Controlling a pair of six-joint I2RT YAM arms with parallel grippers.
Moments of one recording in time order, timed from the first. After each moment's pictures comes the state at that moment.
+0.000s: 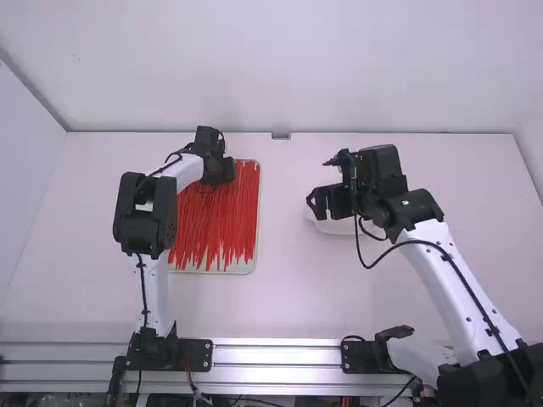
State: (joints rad) left arm -0.08 2.22 1.55 -0.40 0.20 -0.32; right arm 0.30 1.27 1.15 -0.77 -0.31 0.07
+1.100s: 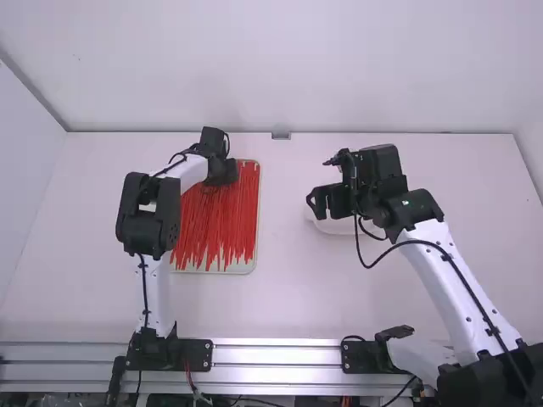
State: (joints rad) left arm -0.11 2.22 1.55 -0.41 0.10 -0.32; right arm 0.30 1.27 1.15 -0.77 -0.31 0.07
